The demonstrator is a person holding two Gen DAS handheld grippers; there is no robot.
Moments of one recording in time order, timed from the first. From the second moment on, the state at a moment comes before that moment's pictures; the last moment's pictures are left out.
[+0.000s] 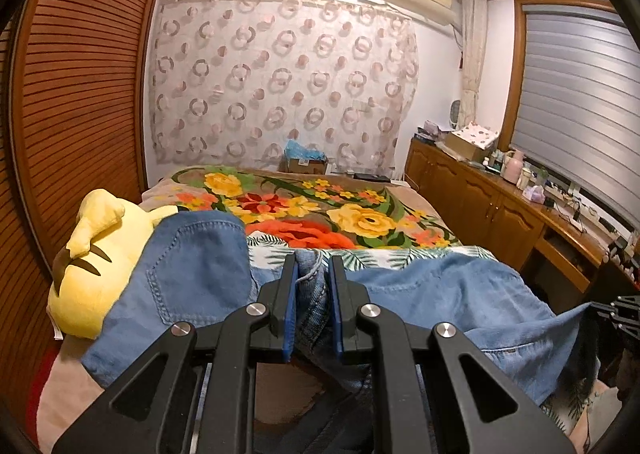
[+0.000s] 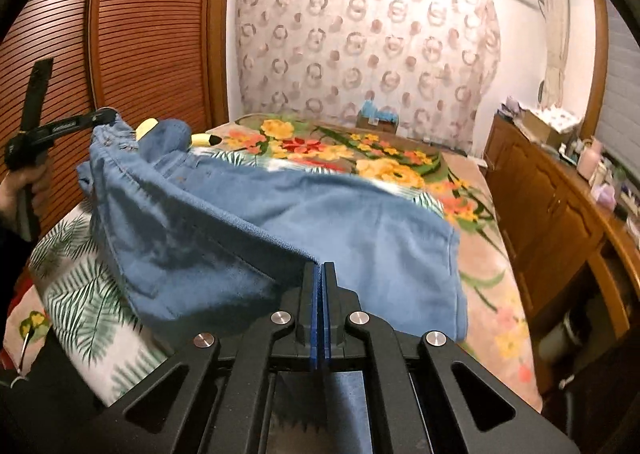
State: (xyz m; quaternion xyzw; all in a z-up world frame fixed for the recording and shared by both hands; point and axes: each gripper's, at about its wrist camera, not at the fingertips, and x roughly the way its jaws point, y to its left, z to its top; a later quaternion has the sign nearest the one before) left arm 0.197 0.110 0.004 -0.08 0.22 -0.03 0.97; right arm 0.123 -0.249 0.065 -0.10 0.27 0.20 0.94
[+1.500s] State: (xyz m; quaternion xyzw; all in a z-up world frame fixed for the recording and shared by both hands) left arm 0.309 0.152 -0.035 -0.09 0.30 0.02 0.95; right arm 0.307 -0.176 0.038 -0.17 0.29 0.18 0.92
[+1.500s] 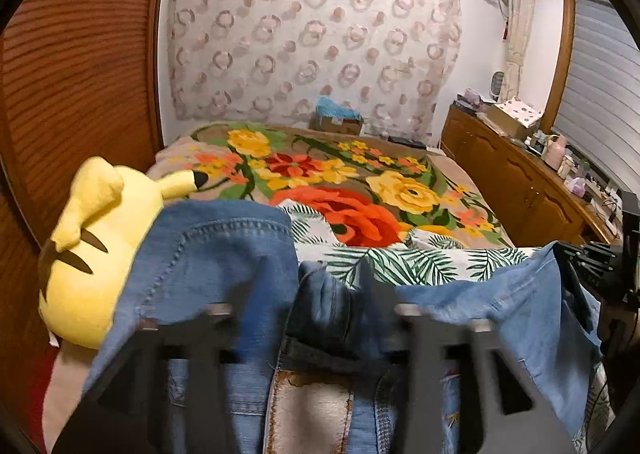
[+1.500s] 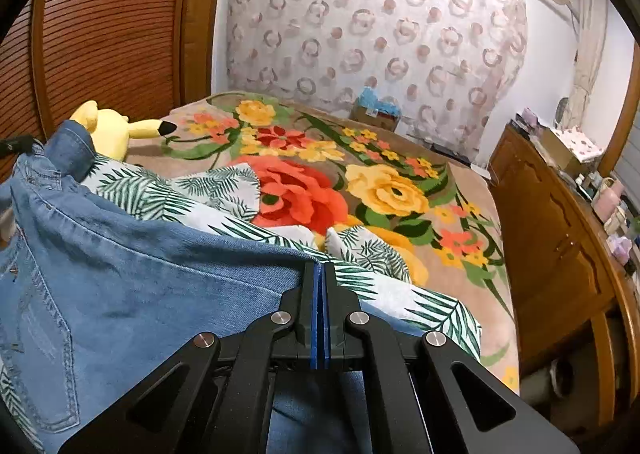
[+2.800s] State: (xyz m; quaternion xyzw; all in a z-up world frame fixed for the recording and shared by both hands) left arm 0.304 0.010 -0.097 0.01 0.36 -0.15 0.92; right arm 0.231 -0.276 0.040 -0.09 0.39 0.09 0.91
